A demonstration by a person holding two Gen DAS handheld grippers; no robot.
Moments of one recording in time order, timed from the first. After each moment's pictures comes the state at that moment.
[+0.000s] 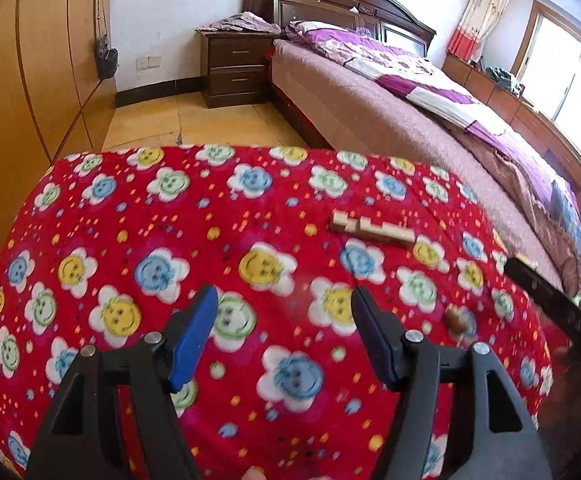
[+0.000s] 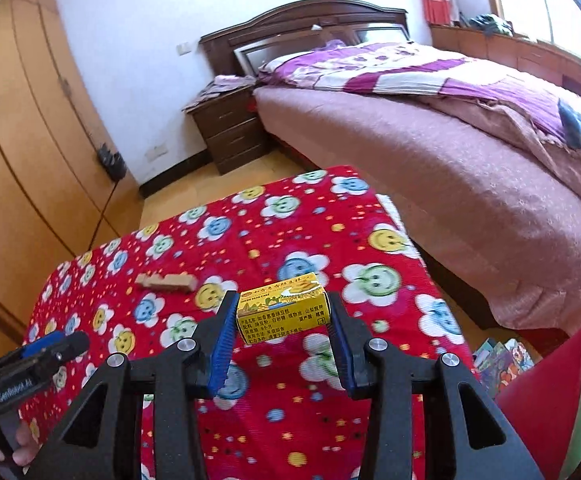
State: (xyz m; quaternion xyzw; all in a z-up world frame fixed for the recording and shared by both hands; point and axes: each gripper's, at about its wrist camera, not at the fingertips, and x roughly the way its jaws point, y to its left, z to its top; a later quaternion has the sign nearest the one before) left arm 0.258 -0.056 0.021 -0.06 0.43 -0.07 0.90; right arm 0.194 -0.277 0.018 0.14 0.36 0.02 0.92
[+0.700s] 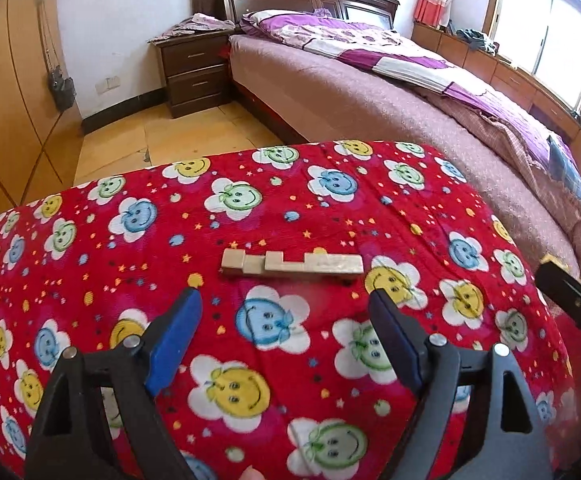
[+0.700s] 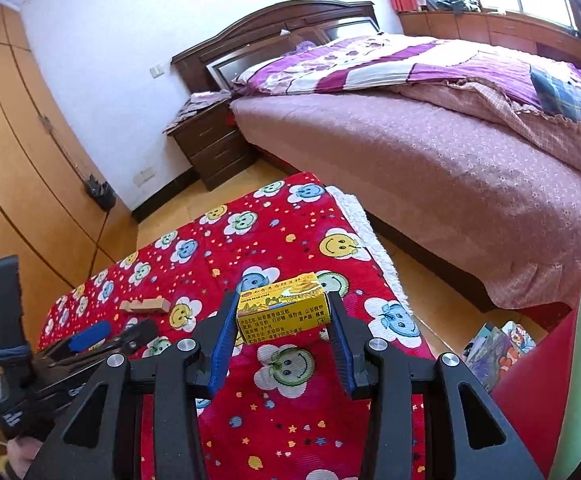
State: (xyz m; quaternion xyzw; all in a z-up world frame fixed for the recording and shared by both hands) left arm 0.306 -0.134 -0.007 0.01 0.44 -0.11 0.89; right arm 0.192 -0.309 0.015 0.19 0.36 0.00 0.91
